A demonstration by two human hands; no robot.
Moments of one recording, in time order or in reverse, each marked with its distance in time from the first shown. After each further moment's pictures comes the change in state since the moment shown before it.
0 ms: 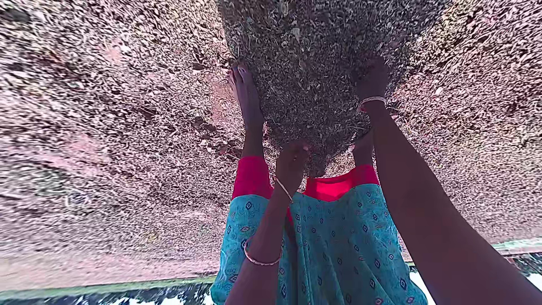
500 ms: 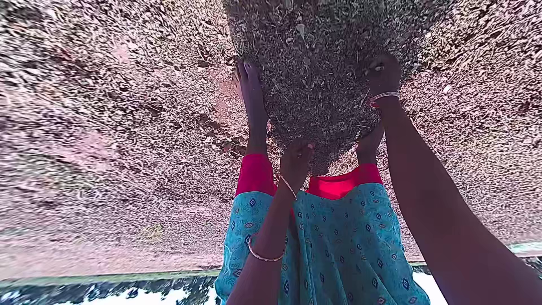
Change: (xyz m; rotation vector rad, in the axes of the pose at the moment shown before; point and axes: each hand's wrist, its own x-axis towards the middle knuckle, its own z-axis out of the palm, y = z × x) left_hand -0.001 0.008 0.002 -0.020 -0.015 -0.037; right_hand 0.010 0.012 -0.011 0.078 -0.022 -0.143
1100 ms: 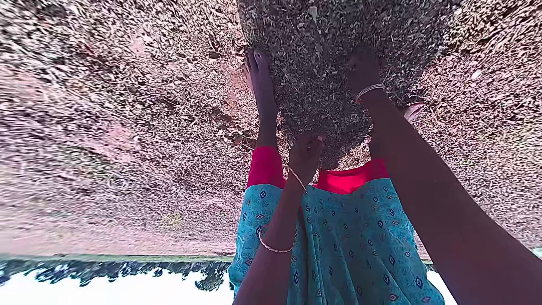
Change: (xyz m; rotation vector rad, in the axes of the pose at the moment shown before) left_hand -0.001 -0.005 -0.002 -0.012 0.017 0.033; right_hand -0.022 -0.052 0.051 -0.215 -0.276 -0.174
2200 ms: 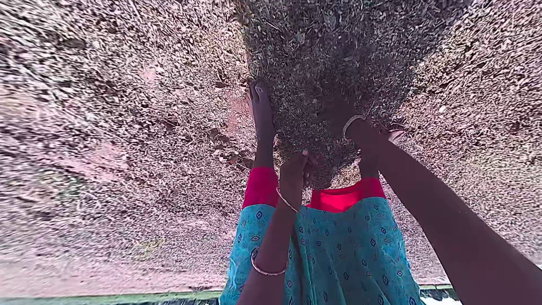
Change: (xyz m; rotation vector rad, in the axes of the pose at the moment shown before) left_hand -0.005 0.021 -0.008 -0.581 0.064 -0.065; right_hand -0.041 -0.055 -0.020 -0.390 -0.394 -0.159
